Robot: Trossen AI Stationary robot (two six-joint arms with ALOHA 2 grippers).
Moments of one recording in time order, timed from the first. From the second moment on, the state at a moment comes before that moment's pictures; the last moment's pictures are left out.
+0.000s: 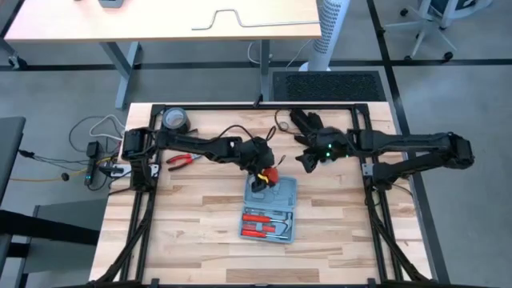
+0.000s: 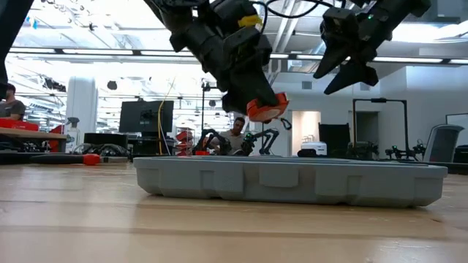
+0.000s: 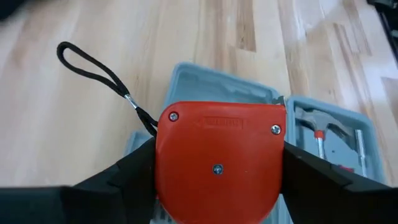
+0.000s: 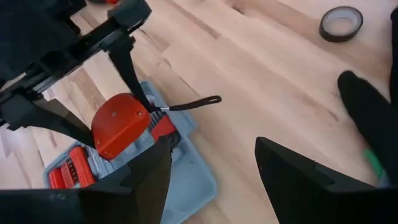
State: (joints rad) left arm 0.11 1.86 1.29 -0.21 0.23 -0.13; right arm -0.17 1.10 0.82 -0.51 0.07 0.64
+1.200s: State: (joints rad) left arm -0.08 1.87 1.31 -0.17 -0.29 -0.82; right arm 0.23 0.88 0.62 -0.62 0.50 1.11
